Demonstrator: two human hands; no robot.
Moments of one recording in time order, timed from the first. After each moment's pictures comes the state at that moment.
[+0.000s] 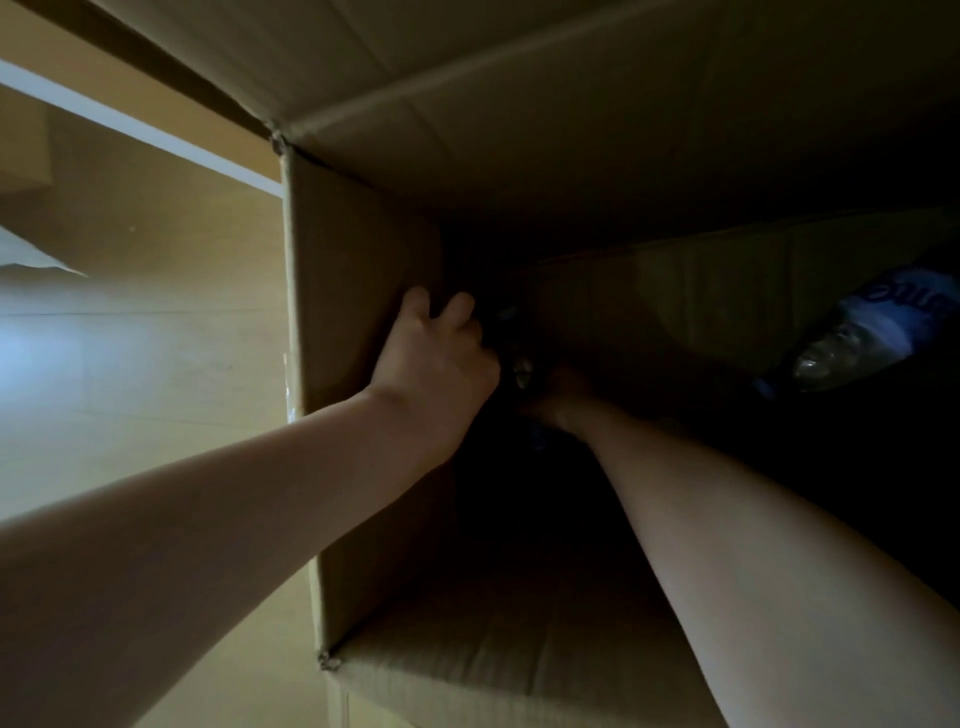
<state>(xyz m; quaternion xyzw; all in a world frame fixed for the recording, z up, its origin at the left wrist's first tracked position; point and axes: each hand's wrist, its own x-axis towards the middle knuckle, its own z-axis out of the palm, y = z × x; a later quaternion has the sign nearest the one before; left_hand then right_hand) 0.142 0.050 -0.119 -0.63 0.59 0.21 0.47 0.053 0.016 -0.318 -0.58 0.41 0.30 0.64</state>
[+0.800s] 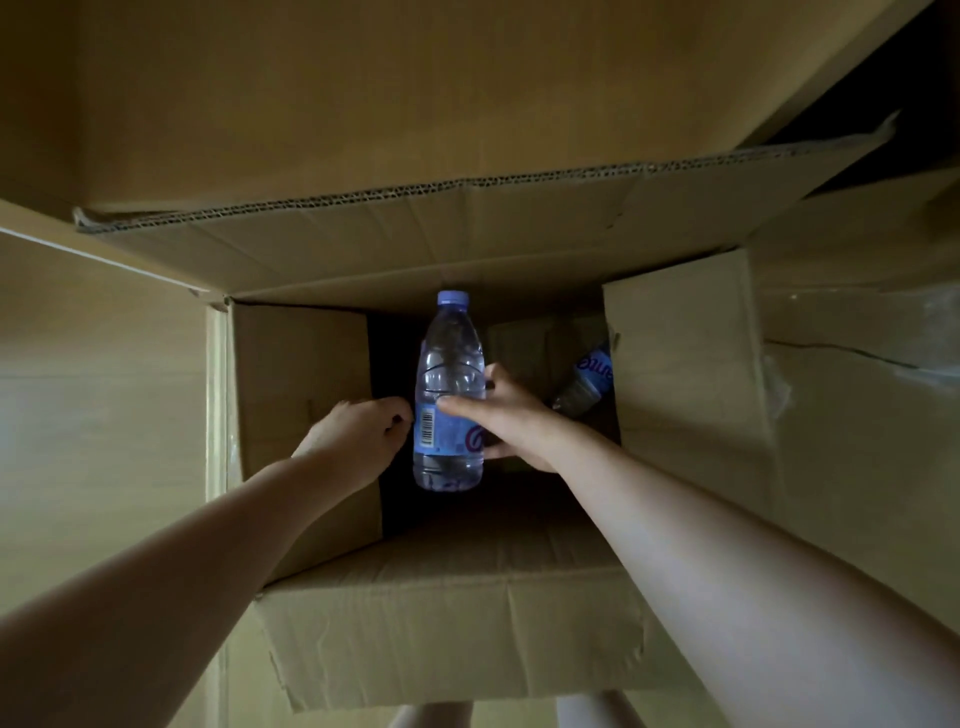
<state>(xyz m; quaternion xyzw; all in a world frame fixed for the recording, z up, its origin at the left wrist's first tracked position) 0.097 0.017 -0.041 -0.83 0.33 0.44 0.05 -0.034 -0.113 -0.077 -0.45 0.46 0.20 0.74</state>
